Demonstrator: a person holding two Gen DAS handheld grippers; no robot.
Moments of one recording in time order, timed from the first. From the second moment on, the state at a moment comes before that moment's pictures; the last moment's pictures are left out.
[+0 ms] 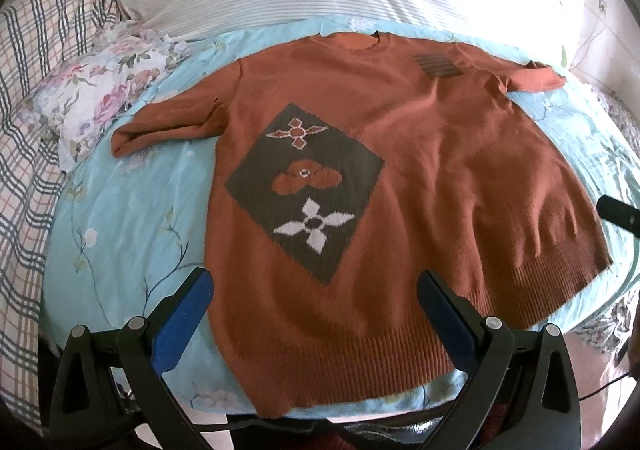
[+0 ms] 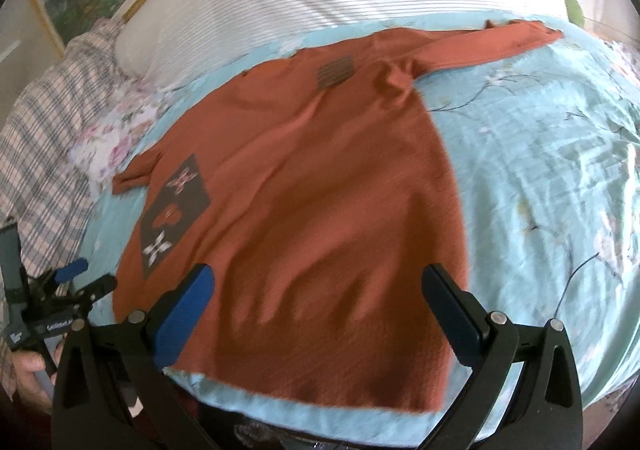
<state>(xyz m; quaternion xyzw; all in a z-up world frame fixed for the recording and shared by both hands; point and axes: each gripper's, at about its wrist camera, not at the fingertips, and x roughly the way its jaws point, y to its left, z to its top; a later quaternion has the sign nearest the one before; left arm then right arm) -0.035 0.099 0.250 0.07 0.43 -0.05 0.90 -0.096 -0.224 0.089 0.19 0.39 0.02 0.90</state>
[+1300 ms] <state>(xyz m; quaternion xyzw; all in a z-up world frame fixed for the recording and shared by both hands) 0.131 -0.053 0.084 0.10 0.54 -0.08 0.83 0.153 -0.670 0.069 0.32 0.29 -0.29 0.85</state>
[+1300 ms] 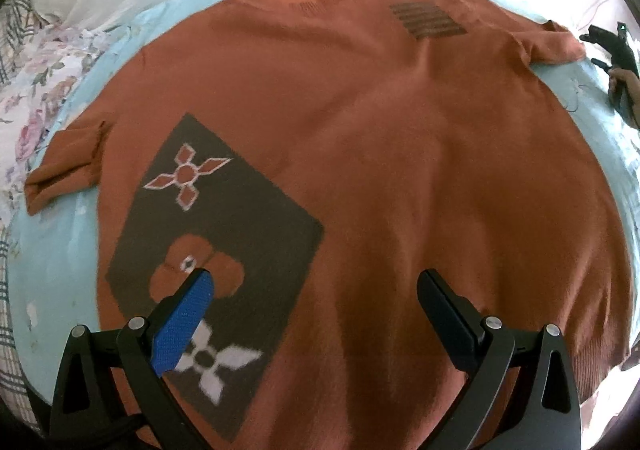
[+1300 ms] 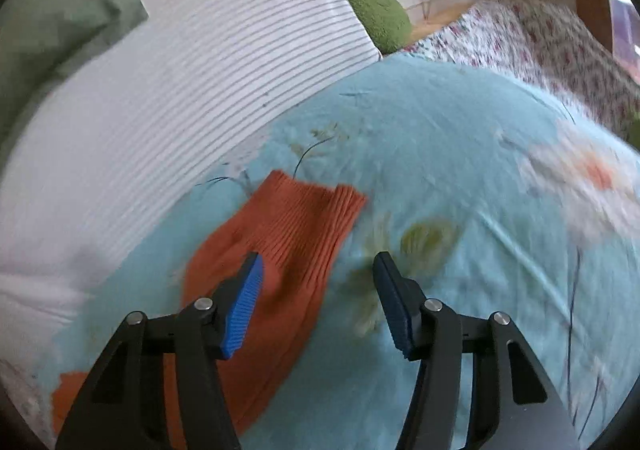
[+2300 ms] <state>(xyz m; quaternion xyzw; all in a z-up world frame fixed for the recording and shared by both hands) 0.105 0.012 0.112 0.01 0.50 -0.07 0.86 0.226 -0.194 0.116 0.38 0.34 0.22 0.83</state>
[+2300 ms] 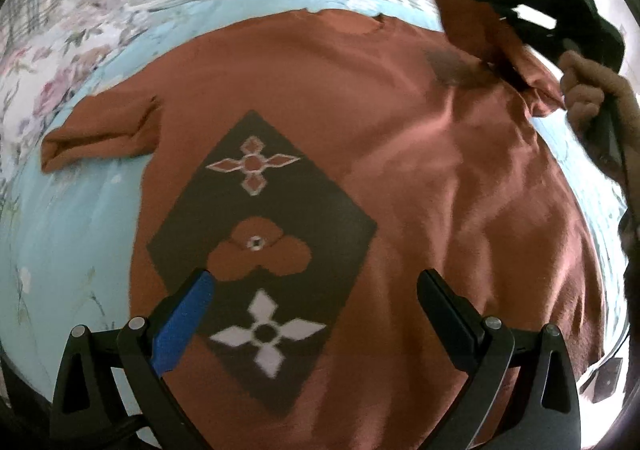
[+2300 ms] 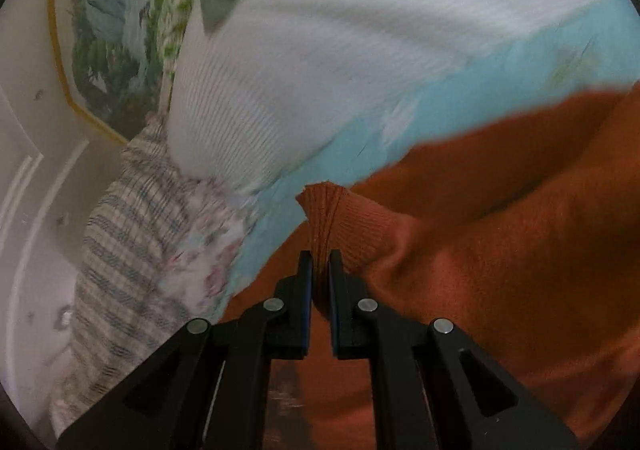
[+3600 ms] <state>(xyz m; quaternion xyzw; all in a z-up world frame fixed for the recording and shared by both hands) 0.336 0.071 0.067 -0.09 0.50 -0.15 0.85 0.119 -0.241 0.079 0.39 0.34 0.13 0.85</state>
